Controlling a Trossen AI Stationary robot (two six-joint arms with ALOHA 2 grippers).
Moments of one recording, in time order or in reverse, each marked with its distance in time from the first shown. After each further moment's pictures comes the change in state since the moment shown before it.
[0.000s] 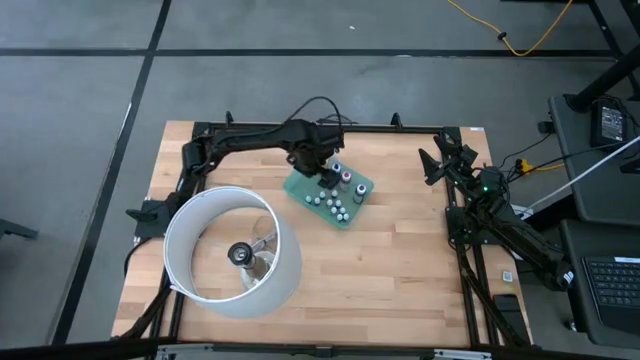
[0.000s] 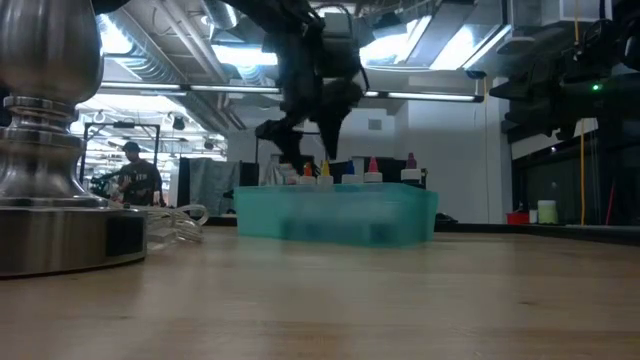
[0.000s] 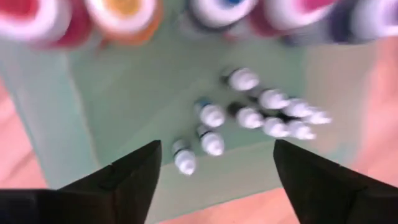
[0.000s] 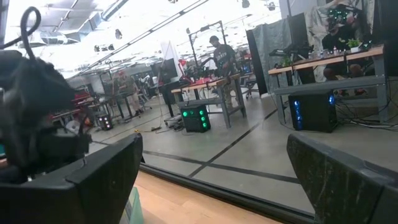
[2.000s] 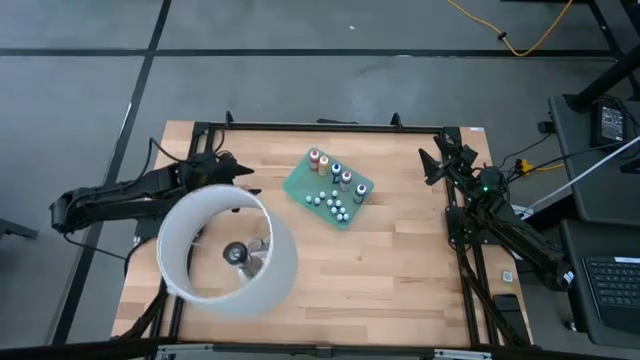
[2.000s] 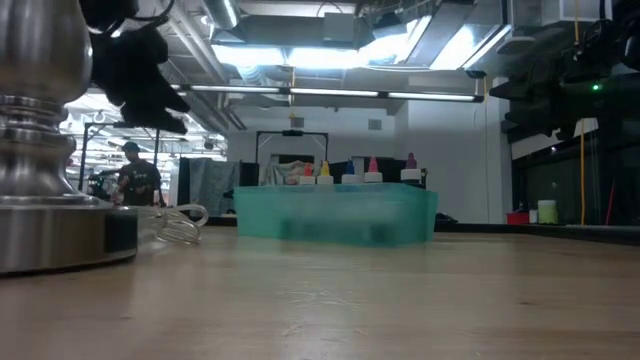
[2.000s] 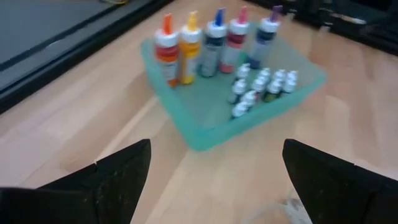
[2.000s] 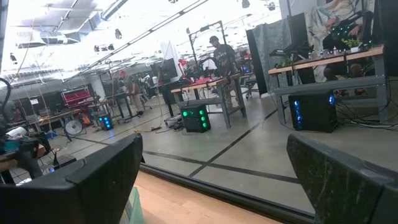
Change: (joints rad) left arm 0.021 -1.505 -1.409 0.757 -0.157 0.405; right arm 0.000 0.000 0.000 0.000 0.000 0.000
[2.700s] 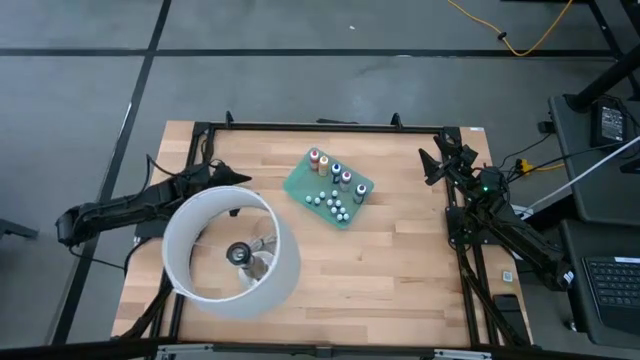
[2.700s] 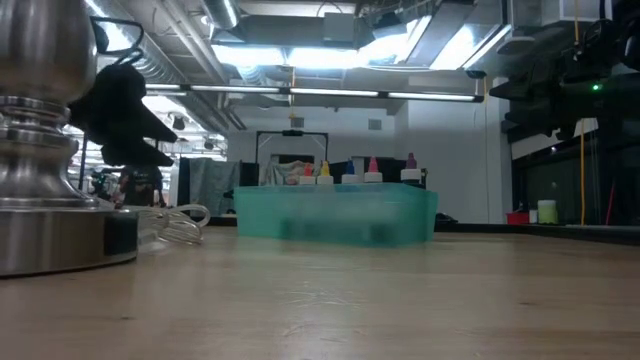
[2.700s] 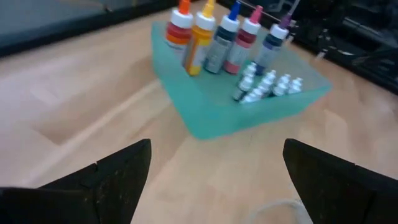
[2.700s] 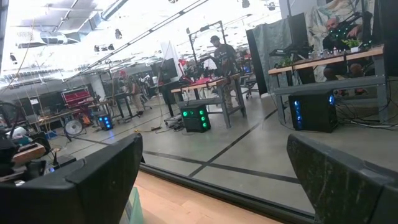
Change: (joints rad) left arm 0.051 -0.244 -0.295 0.163 0.044 -0.140; right arm 0.000 0.000 0.000 0.000 0.000 0.000
